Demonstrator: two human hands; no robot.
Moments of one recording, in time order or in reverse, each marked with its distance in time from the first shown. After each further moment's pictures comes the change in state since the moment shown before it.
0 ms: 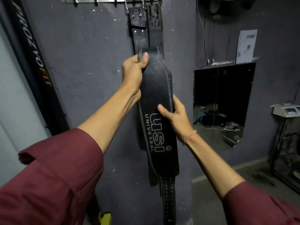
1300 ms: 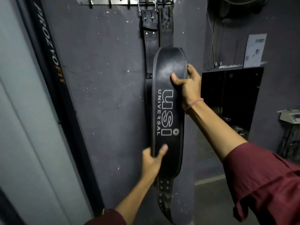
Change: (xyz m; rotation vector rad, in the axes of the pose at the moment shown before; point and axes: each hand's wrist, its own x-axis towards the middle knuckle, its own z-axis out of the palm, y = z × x) left_hand -0.198 -0.160 -0.065 0.331 0.185 -0.382; right_hand 0.076 -0.048 0.015 0.115 0.265 -0.129
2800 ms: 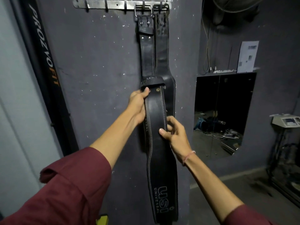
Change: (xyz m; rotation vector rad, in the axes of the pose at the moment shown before) left_hand 0.099 0.183 0.012 -0.392 -0.135 -0.030; right_hand -0.109 0.064 -0.046 -0.168 -0.248 0.274
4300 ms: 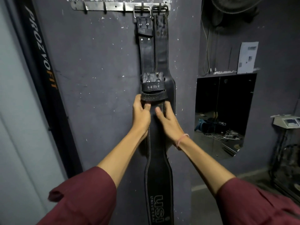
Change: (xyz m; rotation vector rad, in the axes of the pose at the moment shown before) left_hand -0.003 -0.044 -0.004 0.303 0.102 0.398; right_hand 0.056 -0.017 0.012 -0.304 -0.024 -0.169
